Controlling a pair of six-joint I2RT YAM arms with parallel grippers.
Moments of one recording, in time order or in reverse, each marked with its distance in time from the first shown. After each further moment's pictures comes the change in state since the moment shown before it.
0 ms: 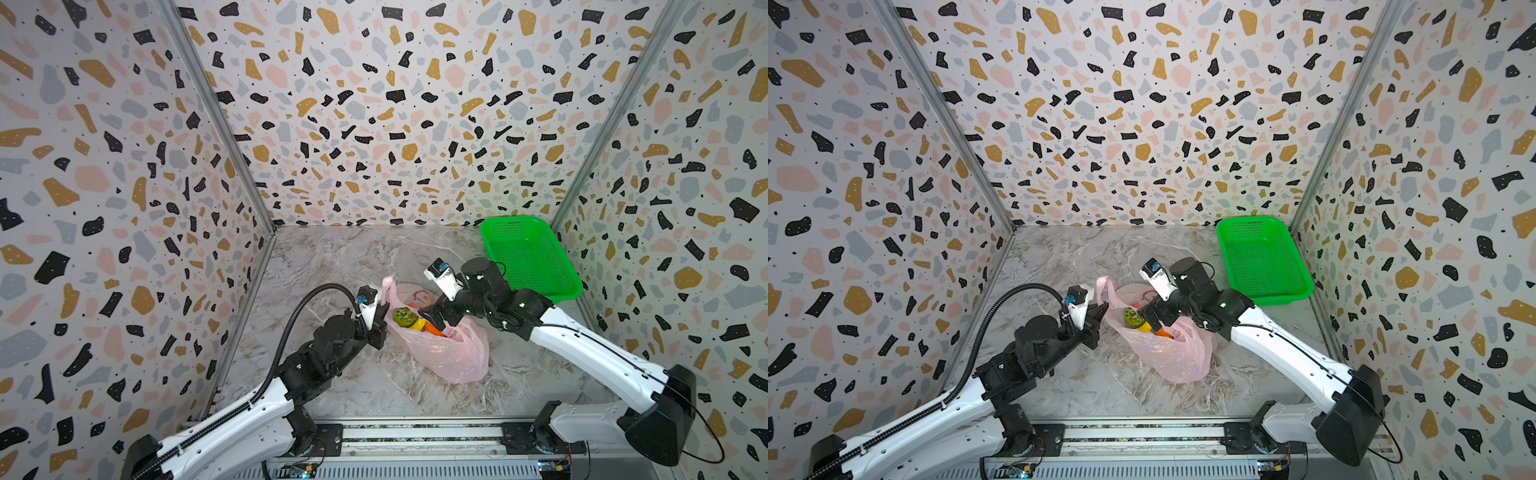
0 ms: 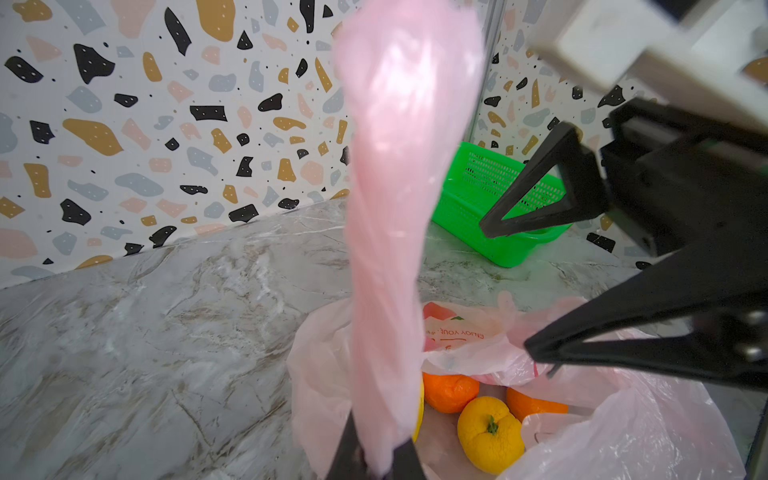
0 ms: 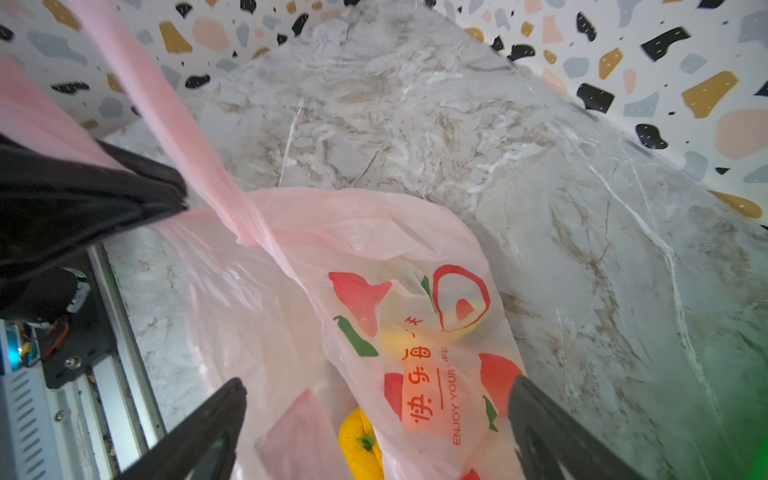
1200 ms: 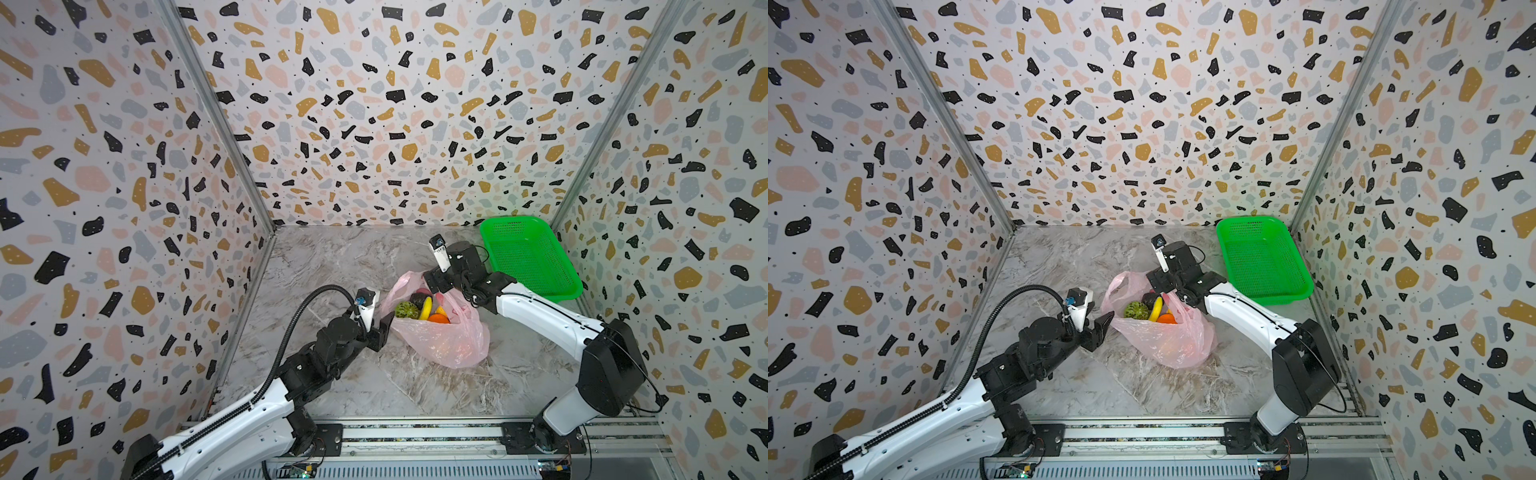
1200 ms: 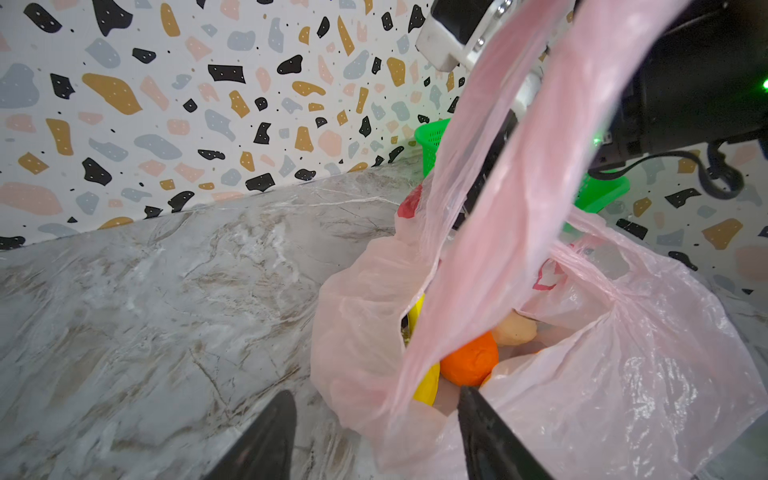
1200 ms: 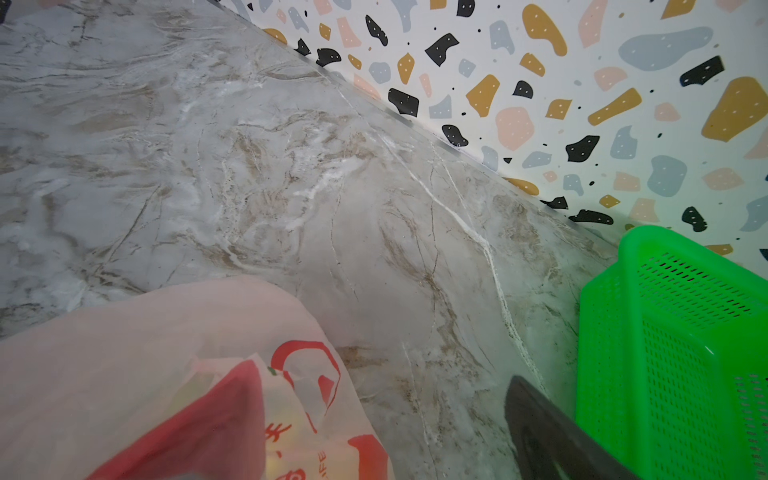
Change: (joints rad) left arm -0.004 0.002 -0.003 -0.080 -0.054 -0.029; right arm -0.121 0.269 0.070 0.262 0.359 0.002
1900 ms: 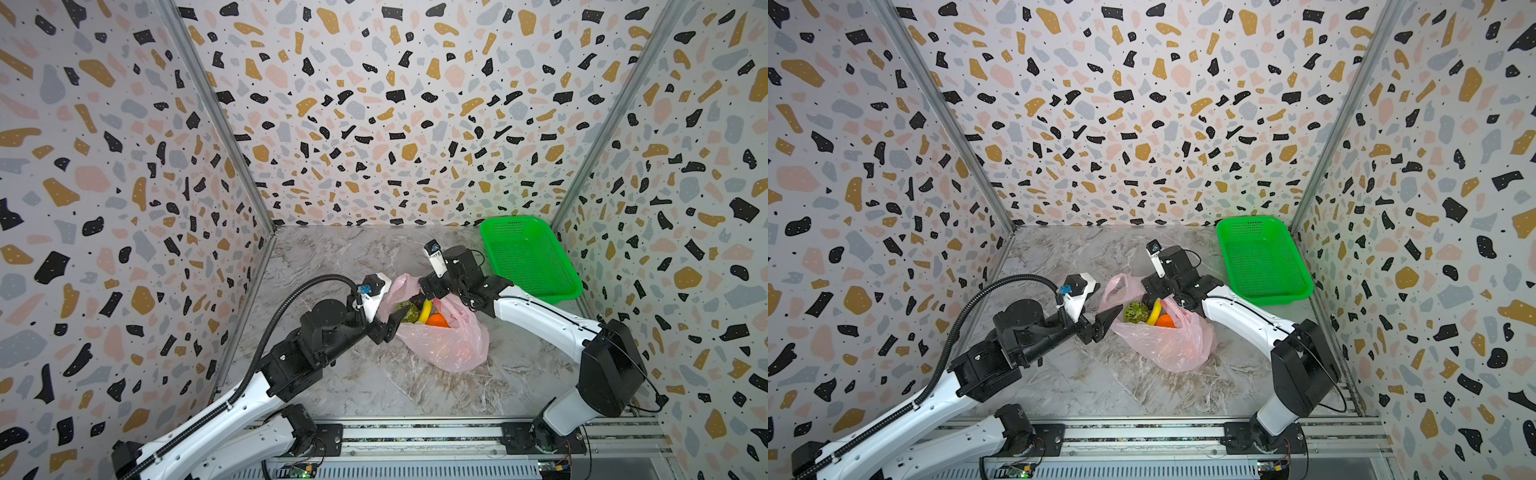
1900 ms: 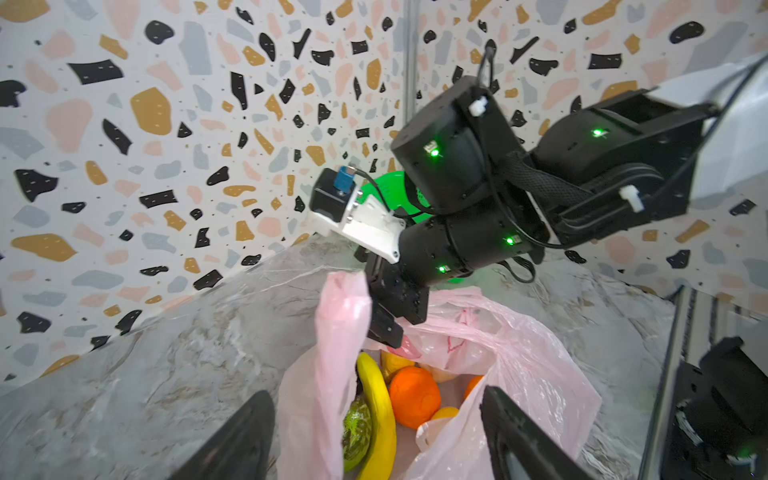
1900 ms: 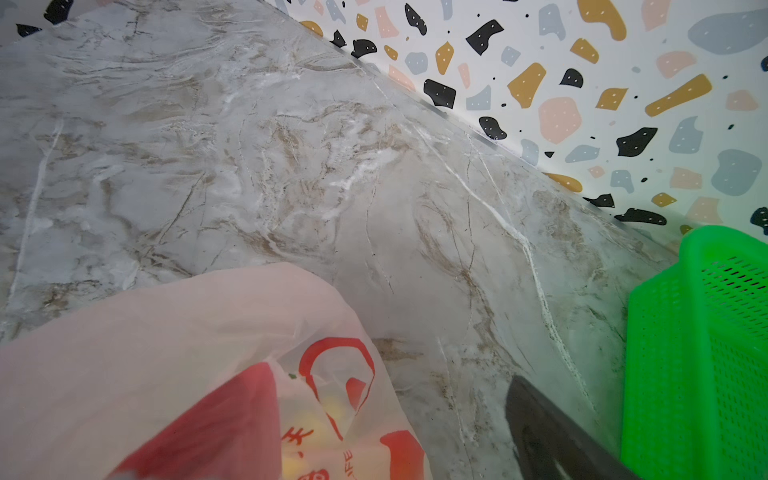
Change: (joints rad) left arm -0.010 0.037 0.263 -0.121 0.249 0.184; right arm 0.021 -0.002 -0.022 0.000 -0.051 0.024
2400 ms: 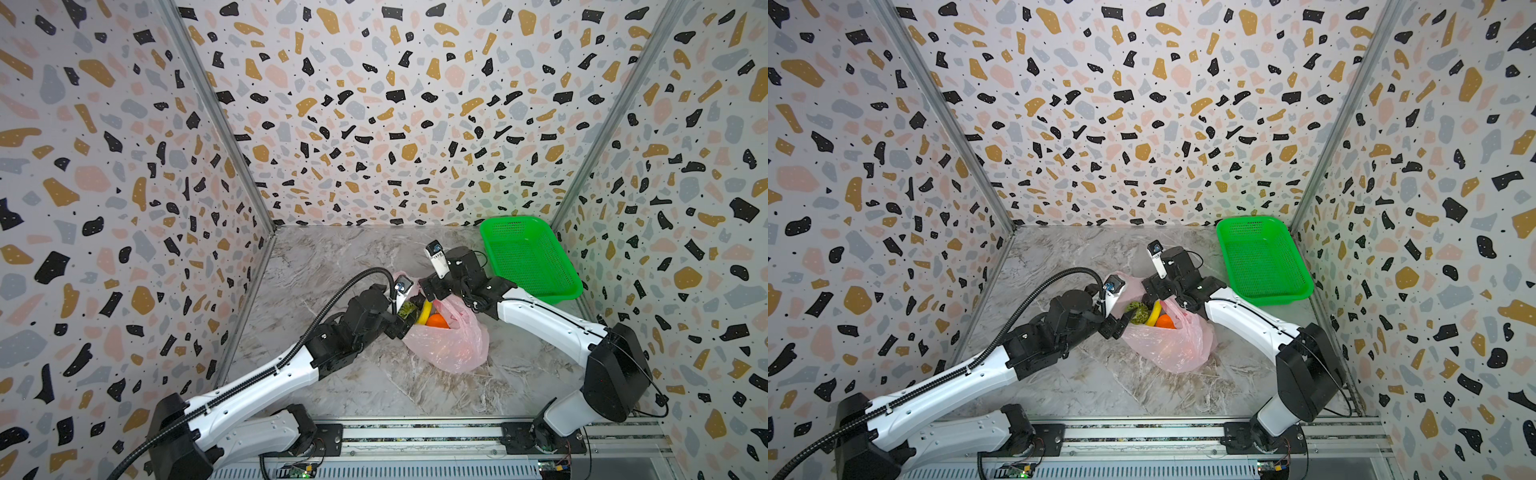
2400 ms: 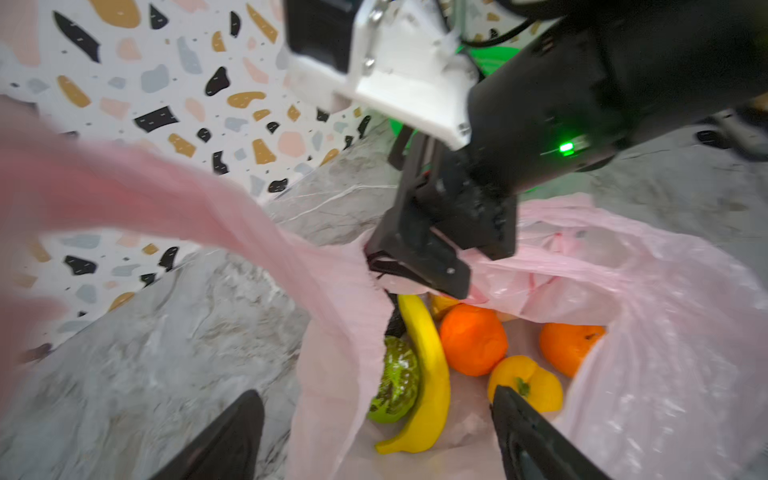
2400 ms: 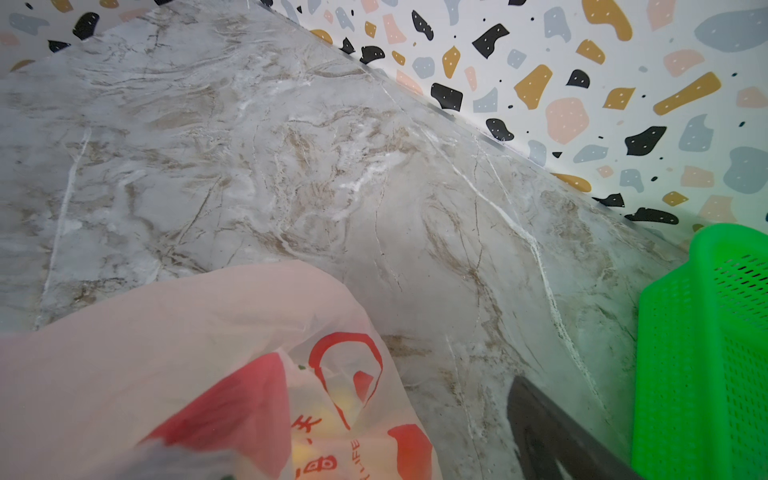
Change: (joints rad) left arm -0.023 0.273 0.034 -0.030 -0.276 0.070; right arm 0.000 -0.041 -0.022 0.000 -0.026 0.017
